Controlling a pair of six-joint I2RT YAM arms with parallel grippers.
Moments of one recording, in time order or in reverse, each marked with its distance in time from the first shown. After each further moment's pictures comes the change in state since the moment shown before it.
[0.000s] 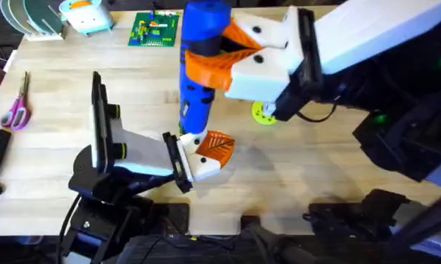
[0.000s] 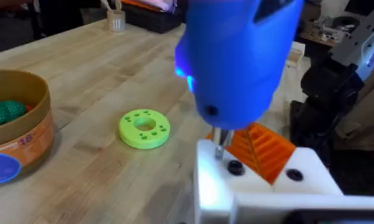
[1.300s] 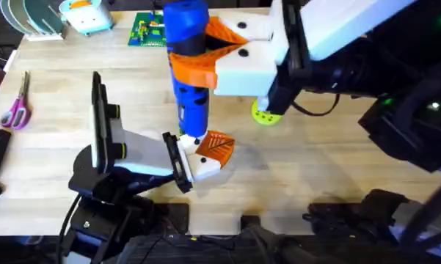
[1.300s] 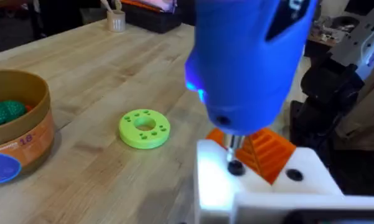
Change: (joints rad) left arm 0.000 0.000 0.000 0.000 0.000 0.000; right arm 0.013 0.026 0.126 -0.233 -0.042 -0.055
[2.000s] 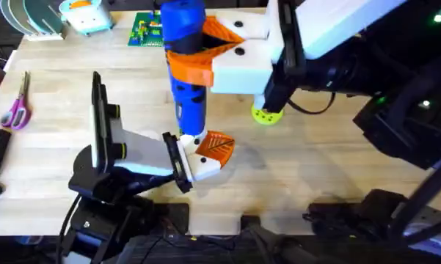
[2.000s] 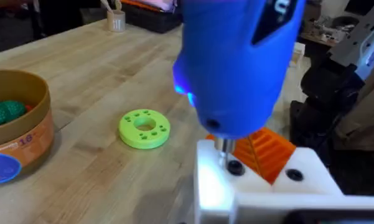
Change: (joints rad) left arm 0.000 0.000 0.000 0.000 0.000 0.000; right arm 0.000 0.022 0.000 0.032 0.000 0.008
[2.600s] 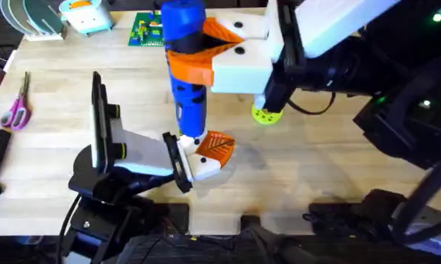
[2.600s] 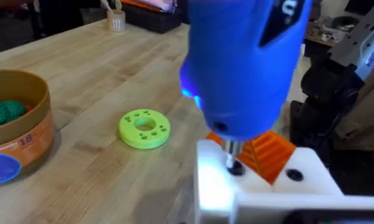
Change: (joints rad) left arm 0.000 0.000 0.000 0.000 0.000 0.000; right arm -0.001 0.000 0.002 -0.008 0.000 0.026
